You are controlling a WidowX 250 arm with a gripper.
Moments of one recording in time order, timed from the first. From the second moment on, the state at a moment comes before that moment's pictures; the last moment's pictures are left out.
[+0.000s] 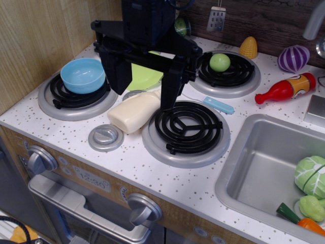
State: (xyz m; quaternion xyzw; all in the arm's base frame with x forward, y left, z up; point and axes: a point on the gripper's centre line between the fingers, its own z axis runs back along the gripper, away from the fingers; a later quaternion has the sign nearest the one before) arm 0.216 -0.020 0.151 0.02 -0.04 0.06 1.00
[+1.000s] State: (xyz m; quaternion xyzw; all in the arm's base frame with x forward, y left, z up) arm 0.358 -0.058 0.104 0.01 -0.17 0.01 0.99
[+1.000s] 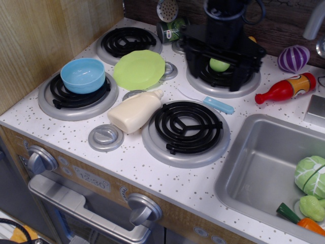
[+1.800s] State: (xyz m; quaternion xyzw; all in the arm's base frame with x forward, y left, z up) arm 0.440 -0.041 0.088 0.05 -0.26 -0.07 0.96
